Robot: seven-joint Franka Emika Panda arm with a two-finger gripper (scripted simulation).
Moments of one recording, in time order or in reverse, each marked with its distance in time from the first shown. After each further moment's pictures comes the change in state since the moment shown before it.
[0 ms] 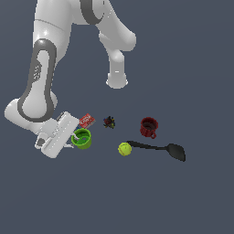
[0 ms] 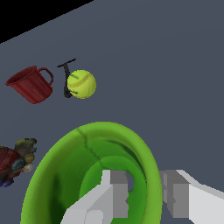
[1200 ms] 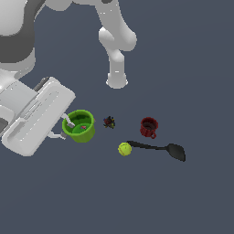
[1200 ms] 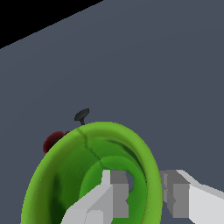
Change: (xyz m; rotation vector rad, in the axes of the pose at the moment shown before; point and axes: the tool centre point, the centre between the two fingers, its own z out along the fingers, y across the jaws) arm 0.220 -0.034 -0.109 0.001 -0.002 -0.003
